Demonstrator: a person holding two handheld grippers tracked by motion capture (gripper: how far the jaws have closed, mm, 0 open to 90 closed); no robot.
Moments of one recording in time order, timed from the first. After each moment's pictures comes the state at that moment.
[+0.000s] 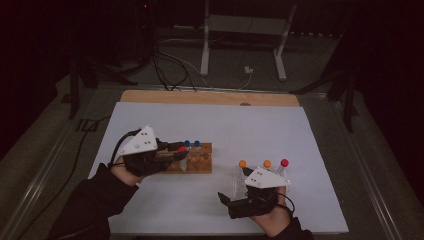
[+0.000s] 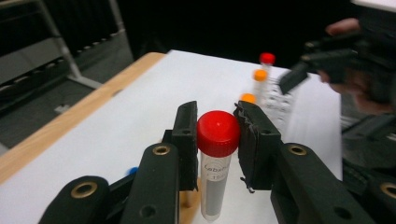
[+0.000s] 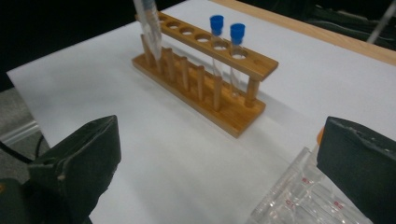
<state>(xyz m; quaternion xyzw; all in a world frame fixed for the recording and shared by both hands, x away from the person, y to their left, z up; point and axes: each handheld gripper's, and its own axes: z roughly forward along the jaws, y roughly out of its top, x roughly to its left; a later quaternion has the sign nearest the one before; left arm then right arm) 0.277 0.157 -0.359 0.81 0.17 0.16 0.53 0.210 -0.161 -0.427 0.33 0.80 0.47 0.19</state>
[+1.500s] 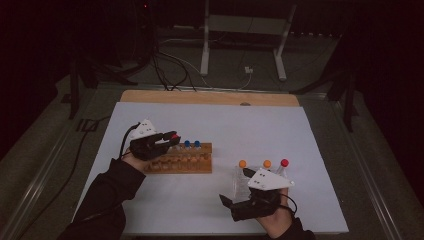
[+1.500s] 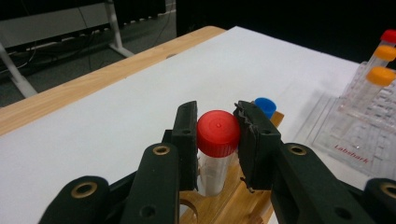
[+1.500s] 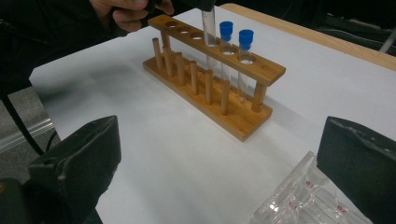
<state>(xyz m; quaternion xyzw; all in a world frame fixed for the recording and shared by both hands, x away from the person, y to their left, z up) 0.349 0.168 -0.441 0.79 0.28 0.18 0.52 0.207 -0.166 -0.426 0.31 0.80 0.48 0.18</state>
